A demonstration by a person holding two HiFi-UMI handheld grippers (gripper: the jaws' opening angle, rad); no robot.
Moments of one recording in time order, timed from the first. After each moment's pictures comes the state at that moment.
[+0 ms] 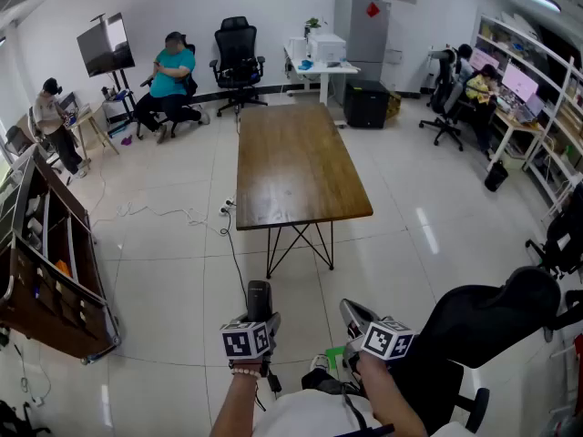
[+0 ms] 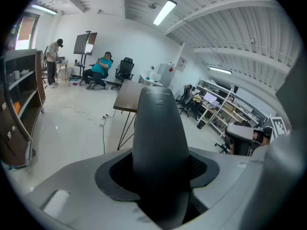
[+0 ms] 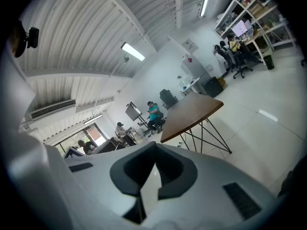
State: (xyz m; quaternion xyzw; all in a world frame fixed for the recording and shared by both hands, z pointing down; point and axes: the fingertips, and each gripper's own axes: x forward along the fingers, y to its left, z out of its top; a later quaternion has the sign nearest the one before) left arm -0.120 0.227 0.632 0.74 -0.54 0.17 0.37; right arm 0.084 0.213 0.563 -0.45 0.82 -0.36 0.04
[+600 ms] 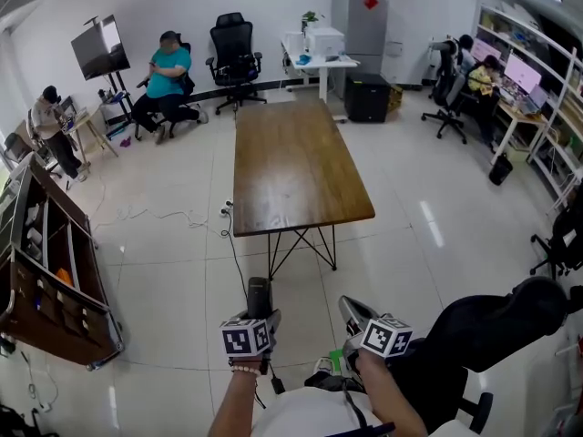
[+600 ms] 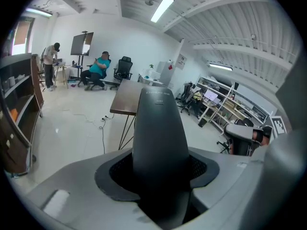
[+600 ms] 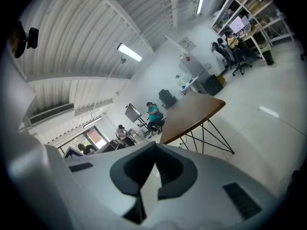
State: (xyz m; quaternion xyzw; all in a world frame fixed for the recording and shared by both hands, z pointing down) left arm -0.113 0.181 0.630 0.74 -0.53 0.18 0.37; right arm 0.087 0.167 0.565 -0.44 0.81 -0.37 0.05
